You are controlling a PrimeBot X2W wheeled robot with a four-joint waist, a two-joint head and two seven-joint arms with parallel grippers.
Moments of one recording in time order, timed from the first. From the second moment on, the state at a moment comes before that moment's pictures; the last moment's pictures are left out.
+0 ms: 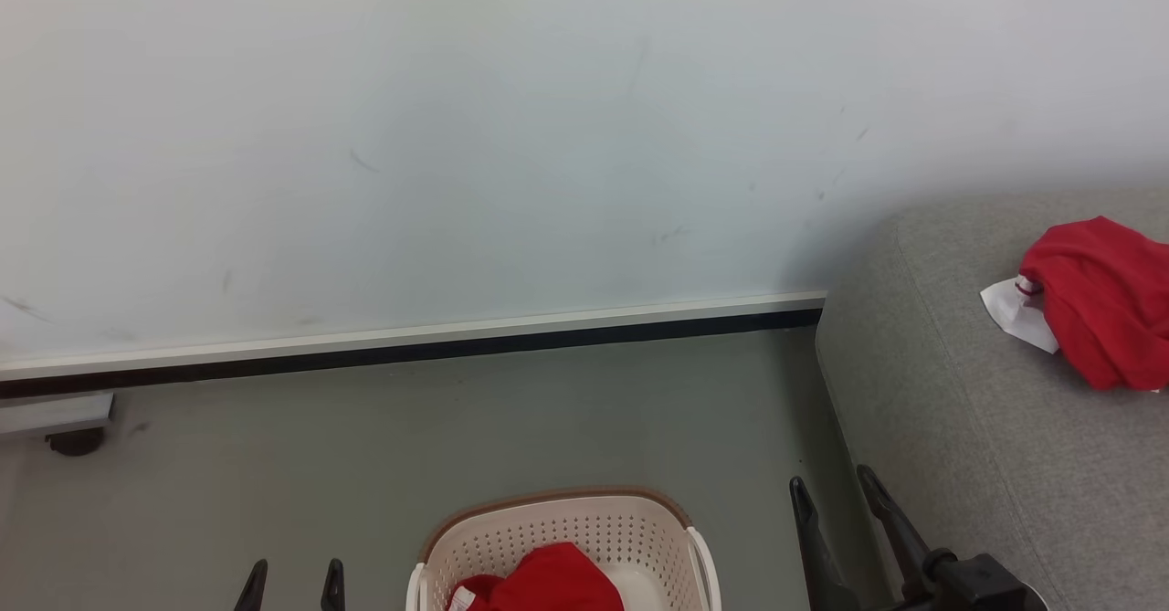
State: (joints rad) left arm 0.14 0.05 0.00 -0.06 -0.07 -0.01 -0.26; right arm 0.03 -0.09 0.29 0.08 0.12 0.13 -0.26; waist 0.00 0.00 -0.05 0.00
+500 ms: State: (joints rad) left arm 0.14 0.05 0.00 -0.06 -0.06 -0.01 -0.26; right arm 0.03 -0.10 0.29 0.09 0.13 0.13 -0.26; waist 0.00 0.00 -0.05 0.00
